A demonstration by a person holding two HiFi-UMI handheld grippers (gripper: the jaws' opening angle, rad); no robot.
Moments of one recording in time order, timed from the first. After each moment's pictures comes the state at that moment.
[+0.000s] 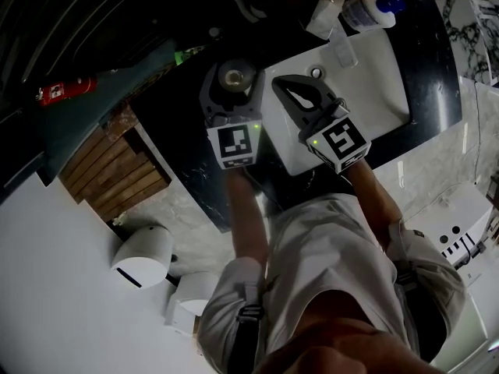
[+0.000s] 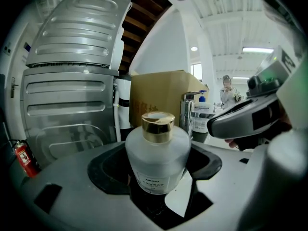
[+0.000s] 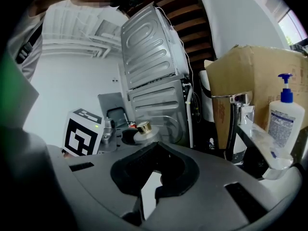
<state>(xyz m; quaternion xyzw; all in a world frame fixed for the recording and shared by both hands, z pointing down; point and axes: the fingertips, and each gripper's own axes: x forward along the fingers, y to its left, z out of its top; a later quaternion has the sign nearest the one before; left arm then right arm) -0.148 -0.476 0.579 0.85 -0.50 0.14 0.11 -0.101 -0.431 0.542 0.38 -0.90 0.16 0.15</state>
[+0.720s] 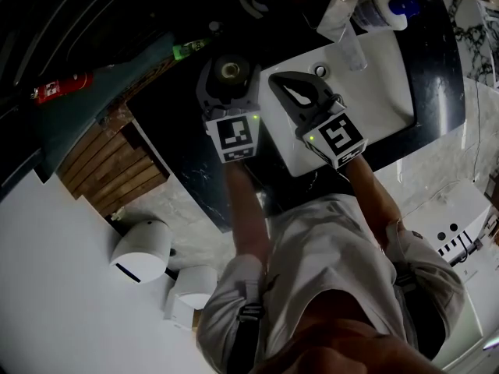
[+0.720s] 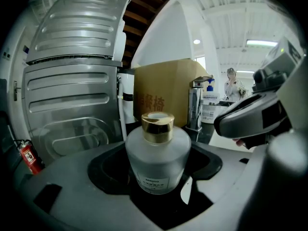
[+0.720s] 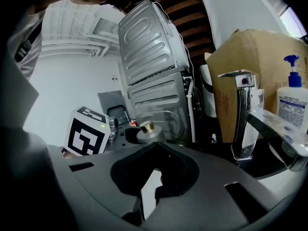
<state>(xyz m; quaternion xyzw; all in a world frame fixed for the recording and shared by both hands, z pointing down) -0.160 -0.490 0.609 0.83 -0.51 0.17 0.12 -0.112 -0.439 0.569 0.37 -0.90 0.17 0.16</state>
